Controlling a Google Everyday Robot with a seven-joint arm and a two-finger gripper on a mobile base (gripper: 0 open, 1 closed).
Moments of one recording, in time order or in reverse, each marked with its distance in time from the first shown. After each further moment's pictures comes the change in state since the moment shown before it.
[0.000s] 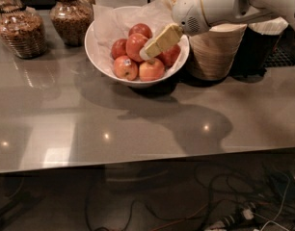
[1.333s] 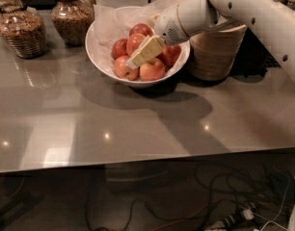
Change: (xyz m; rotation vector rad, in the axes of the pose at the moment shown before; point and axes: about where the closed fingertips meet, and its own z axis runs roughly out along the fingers) arm 0.028 0.004 0.065 -0.100 0.067 0.070
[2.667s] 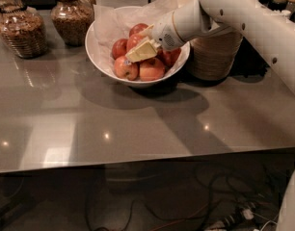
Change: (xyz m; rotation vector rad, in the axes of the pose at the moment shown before) arm 0.017 -0.002 0.017 -0.008 0.031 0.051
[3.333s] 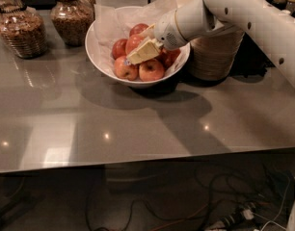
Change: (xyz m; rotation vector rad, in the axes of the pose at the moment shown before) arm -0.011 0.003 -0.010 0.015 -0.027 -0.028
